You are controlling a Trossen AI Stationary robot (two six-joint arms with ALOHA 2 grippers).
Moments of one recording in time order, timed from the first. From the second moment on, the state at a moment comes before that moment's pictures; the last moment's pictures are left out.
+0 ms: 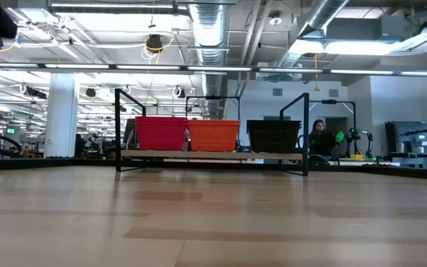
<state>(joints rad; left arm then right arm) -0.68 1.36 1.09 -1.17 0.08 -0.91 0.34 1.88 2.33 -1.56 0.83 0.67</state>
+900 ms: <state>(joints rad) -0.69 1.69 1.08 -0.96 0.15 -0.76 0.34 1.88 2.33 -1.56 0.80 0.62</state>
